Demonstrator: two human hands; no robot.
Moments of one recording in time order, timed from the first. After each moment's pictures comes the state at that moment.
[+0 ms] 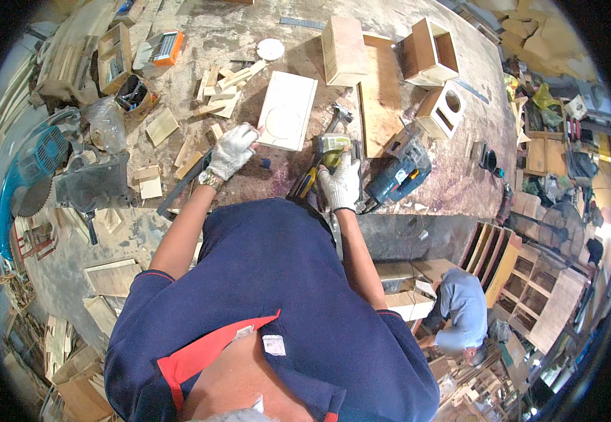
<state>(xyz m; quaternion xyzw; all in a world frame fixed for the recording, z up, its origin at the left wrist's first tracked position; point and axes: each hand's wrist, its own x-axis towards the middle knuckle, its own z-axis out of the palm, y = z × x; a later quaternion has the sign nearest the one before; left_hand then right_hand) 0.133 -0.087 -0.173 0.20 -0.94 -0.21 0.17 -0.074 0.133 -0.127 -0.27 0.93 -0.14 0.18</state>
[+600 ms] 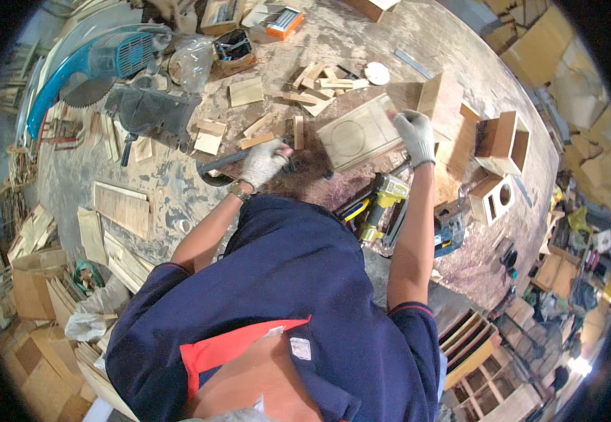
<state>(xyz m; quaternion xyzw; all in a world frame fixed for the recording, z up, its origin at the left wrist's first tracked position) 0.224 -0.053 -0.162 0.55 -0.72 -0.39 0.14 -0.163 -0.073 -0.083 -0.47 0.79 -0.24 0.32</state>
